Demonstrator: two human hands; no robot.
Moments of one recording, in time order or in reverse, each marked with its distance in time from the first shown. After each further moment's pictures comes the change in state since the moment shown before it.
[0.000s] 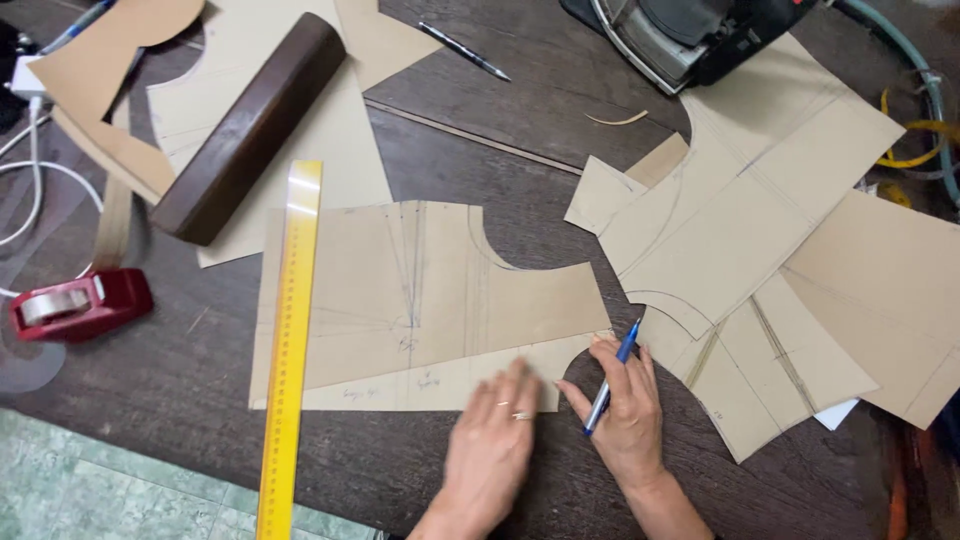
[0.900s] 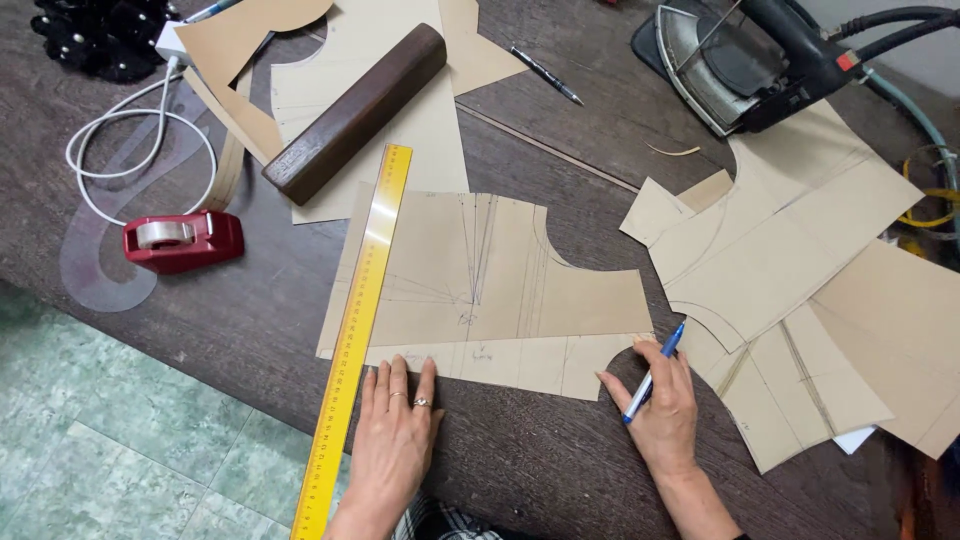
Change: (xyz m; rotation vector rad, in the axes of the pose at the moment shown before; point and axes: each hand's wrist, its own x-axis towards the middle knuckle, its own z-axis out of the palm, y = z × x) left_hand -0.109 -0.102 -0.021 0.521 -0.015 -0.309; right_hand -0.006 0.000 0.005 -0.068 0.039 -0.060
